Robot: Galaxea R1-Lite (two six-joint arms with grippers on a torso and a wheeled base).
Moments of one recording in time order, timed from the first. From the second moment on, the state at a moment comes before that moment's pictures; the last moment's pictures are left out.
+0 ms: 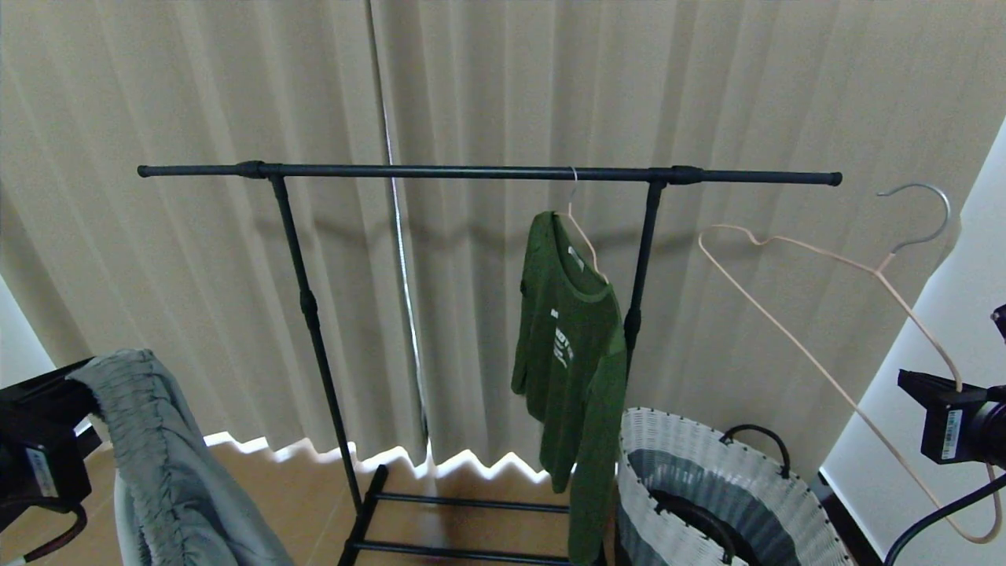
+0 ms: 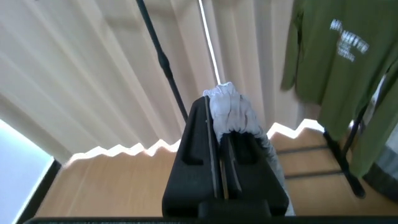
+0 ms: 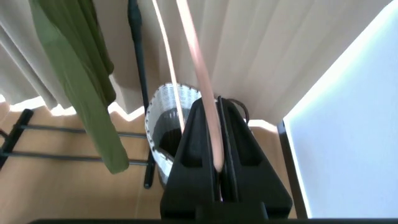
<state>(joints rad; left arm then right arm) -0.24 0.92 -0.45 -0.30 0.20 0.24 0.02 1.21 -0.37 -0.49 -0.13 -0.04</state>
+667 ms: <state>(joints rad) -0.19 0.93 -0.43 -0.30 0.20 0.25 0.04 1.16 -0.36 -0.48 -0.13 -0.04</state>
